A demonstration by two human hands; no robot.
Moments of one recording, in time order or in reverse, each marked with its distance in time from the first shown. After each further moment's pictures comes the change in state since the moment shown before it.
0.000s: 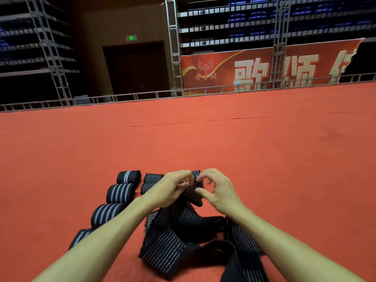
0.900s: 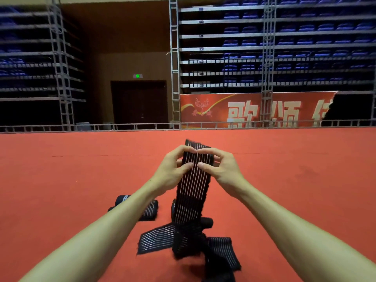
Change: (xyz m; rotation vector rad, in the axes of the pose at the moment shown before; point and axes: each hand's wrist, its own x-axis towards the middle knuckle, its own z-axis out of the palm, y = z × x) left_hand 0.019 0.147 -0.088 -0.589 0.352 0.048; right_hand 0.026 -0.128 -0.135 0.490 0.091 -0.048
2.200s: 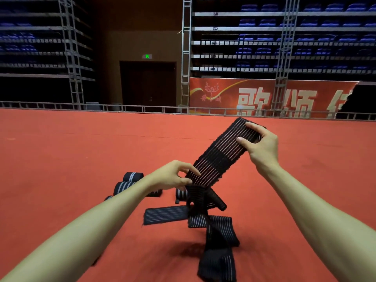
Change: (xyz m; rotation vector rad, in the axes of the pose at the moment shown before) left_hand -0.043 -0.033 -0.007 0.388 -0.346 -0.396; right_hand 0.002 0.011 -0.062 -0.292 0.426 -0.006
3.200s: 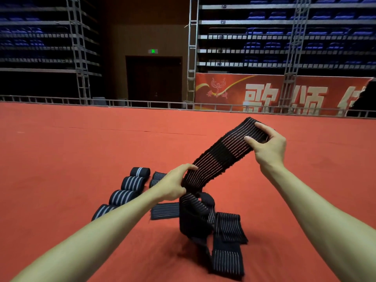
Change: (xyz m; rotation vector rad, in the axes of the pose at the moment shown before) left_hand -0.016 -0.035 0.020 0.068 0.128 -0.049; right_hand -0.007 0.011 0.020 0.038 0.097 0.072
